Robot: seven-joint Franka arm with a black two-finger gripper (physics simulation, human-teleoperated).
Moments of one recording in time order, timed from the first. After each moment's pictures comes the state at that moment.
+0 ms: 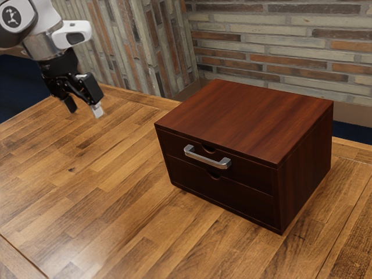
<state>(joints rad) -0.14 0.01 0.47 -1.36 -0.05 1.46 0.22</state>
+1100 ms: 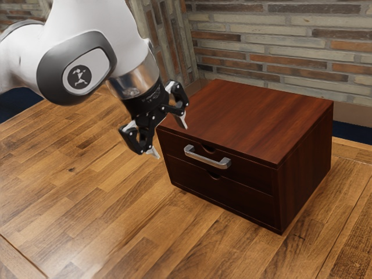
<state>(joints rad) -0.28 -0.14 0.15 -1.69 0.08 1.80 -1.59</state>
